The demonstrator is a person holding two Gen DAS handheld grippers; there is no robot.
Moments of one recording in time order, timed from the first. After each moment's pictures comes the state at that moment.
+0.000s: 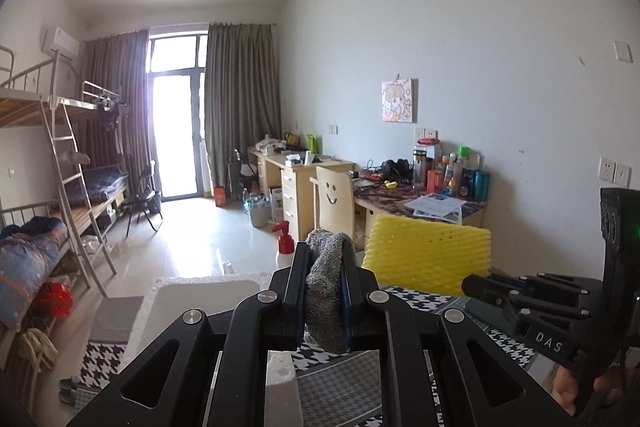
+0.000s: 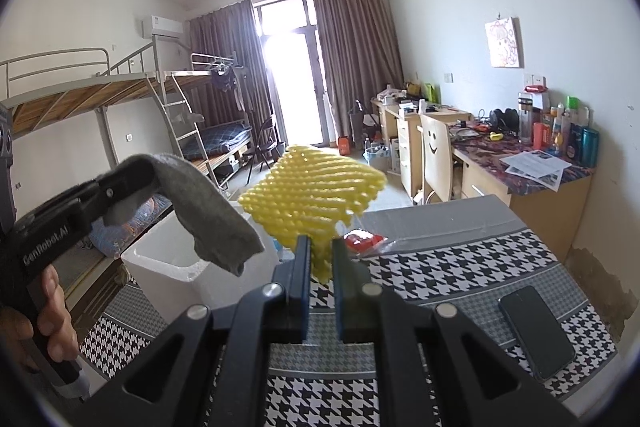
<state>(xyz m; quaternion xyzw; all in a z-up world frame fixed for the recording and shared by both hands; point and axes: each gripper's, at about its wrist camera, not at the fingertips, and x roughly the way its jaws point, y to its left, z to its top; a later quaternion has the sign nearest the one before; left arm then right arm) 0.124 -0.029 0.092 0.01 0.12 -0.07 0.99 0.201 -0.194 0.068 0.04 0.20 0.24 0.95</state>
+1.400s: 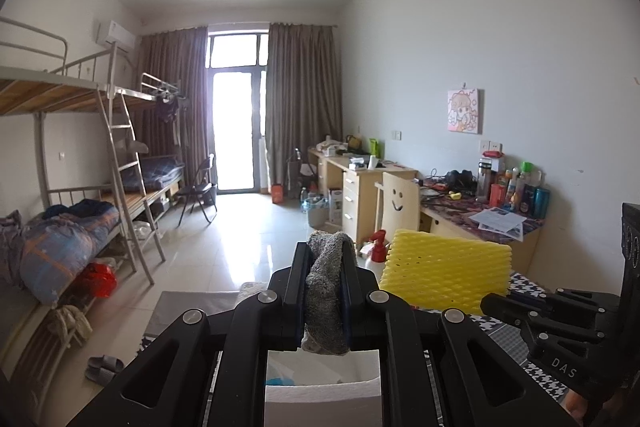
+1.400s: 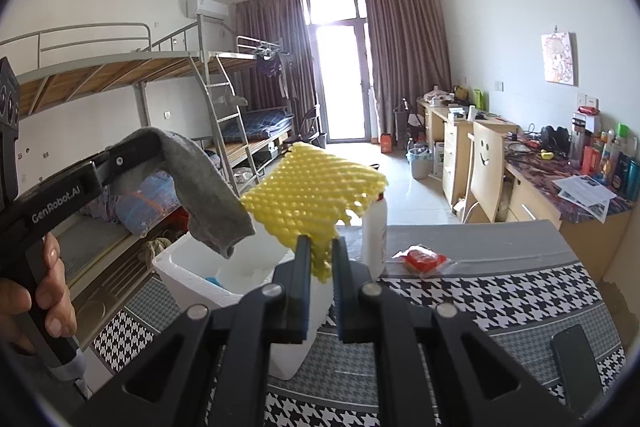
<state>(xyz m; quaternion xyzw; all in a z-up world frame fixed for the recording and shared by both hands) 0.135 0.035 0.099 -0.01 0.12 0.05 0.99 0.220 -0.130 0.075 0.00 0.20 0.32 0.93</state>
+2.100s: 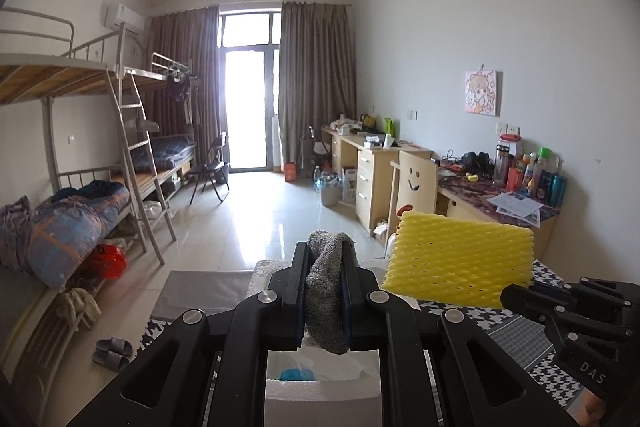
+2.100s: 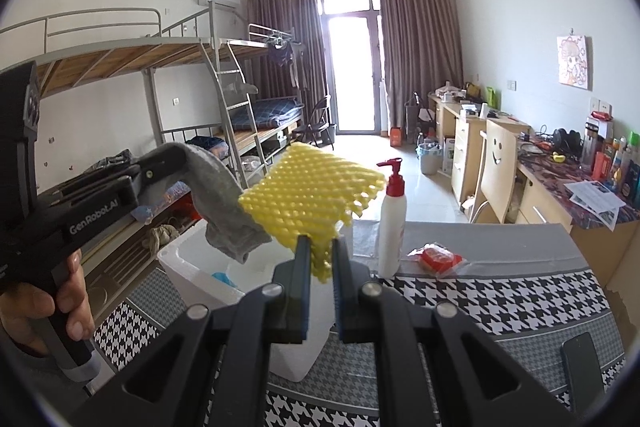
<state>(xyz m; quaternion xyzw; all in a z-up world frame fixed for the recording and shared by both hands) 0.157 0.053 0.079 -0.02 0.16 0.07 0.98 0.224 -0.109 0.072 -0.02 0.21 0.33 0.92</state>
